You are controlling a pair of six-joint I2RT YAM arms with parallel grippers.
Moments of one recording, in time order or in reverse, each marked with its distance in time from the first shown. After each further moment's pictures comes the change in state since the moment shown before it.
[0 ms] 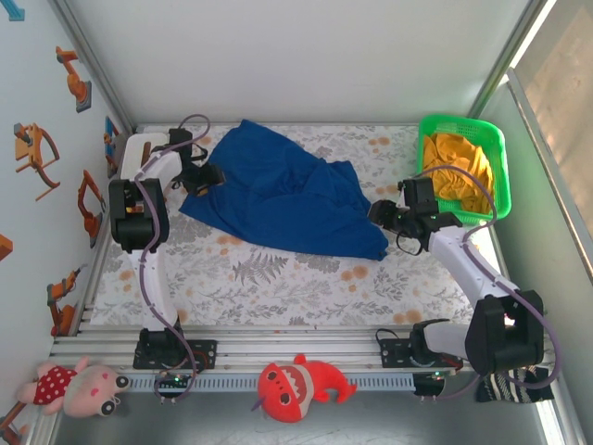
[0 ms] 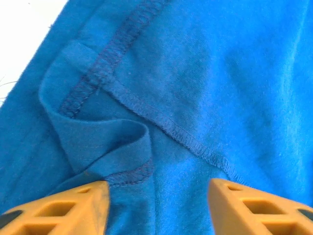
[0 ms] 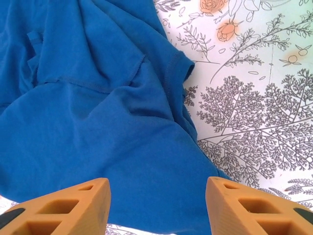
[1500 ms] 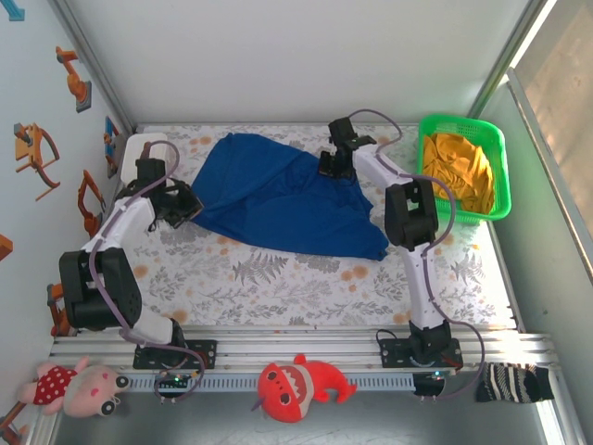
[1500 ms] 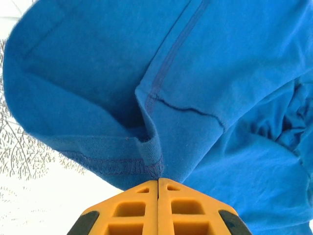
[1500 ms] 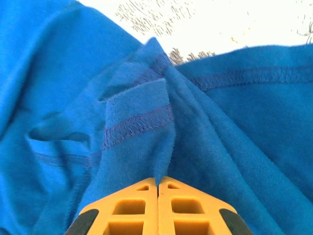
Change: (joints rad) left arm 0.071 -0.693 -0.634 0.110 0.056 -0.237; right arm 0.173 1.125 1.200 -0.245 0.018 -0.061
